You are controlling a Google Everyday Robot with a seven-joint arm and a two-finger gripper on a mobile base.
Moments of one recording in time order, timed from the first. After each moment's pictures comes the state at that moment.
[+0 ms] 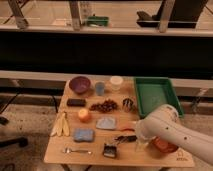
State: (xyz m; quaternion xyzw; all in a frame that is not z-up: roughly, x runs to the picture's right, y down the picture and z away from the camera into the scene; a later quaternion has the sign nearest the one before) arm 0.151 0.236 0.722 -0.25 -0.12 -0.04 0.96
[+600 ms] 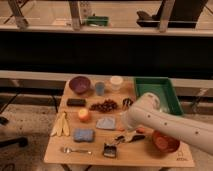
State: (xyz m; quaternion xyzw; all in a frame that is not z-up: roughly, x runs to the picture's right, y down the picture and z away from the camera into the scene) arm 0.080 0.181 0.752 -0.23 -0.14 -0.14 0.95
